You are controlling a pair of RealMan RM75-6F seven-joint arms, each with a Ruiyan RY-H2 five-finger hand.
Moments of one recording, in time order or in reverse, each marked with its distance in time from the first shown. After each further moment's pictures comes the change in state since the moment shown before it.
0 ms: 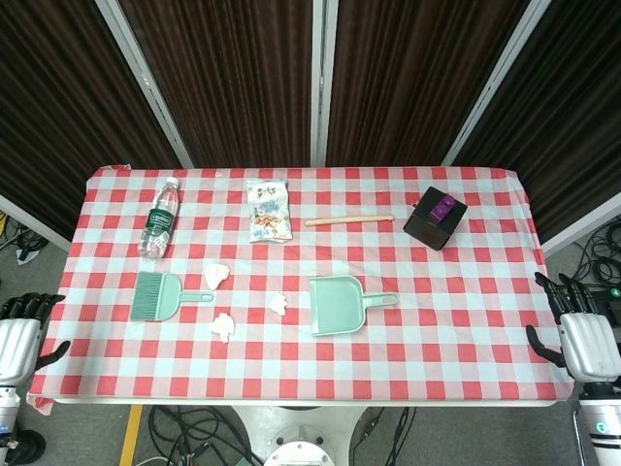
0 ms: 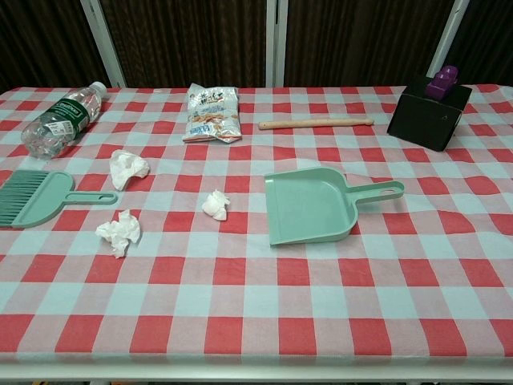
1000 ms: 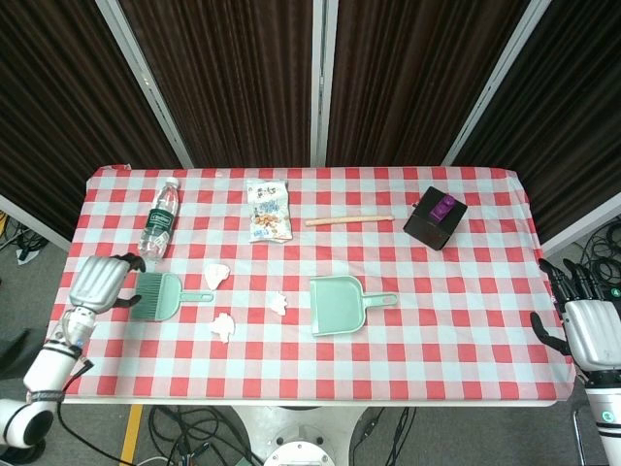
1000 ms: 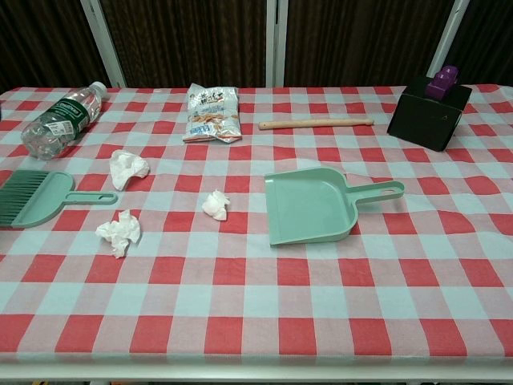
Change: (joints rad) left arm -0.391 -0.097 -0.122 0.077 -0.119 -0.497 0.044; right arm 0.031 0.040 0.028 -0.003 -0.003 -0.005 0.009
